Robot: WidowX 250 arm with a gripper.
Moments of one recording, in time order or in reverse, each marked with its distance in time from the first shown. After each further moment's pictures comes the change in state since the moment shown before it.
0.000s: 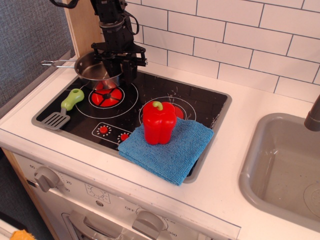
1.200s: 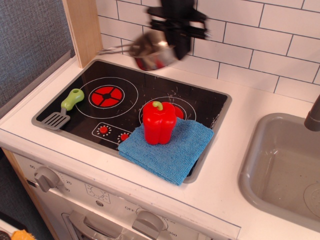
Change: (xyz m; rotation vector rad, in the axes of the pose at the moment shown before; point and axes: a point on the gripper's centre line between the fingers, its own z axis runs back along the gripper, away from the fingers) arm -0.005 -0.145 0.068 -0.079 -0.093 -0.374
